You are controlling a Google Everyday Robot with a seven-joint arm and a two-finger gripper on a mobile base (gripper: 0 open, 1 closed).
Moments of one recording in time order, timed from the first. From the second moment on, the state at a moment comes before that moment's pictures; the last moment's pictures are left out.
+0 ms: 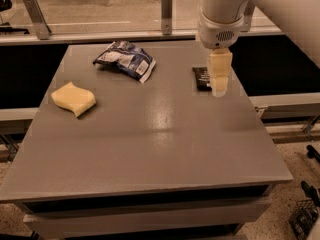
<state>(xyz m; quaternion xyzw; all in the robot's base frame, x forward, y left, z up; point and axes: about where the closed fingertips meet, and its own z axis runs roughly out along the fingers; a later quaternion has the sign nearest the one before) 0.607 -0.137 0.927 -0.74 0.67 -0.10 0.08</state>
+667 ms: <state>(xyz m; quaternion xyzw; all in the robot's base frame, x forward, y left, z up) 0.632 -0.161 0.925 -0.69 0.71 -0.08 0.12</state>
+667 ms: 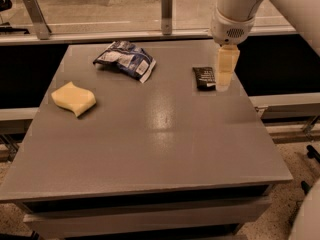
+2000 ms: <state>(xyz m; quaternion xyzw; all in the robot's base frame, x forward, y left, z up) 0.690 -0.212 0.904 -0.64 0.76 -0.06 0.12</state>
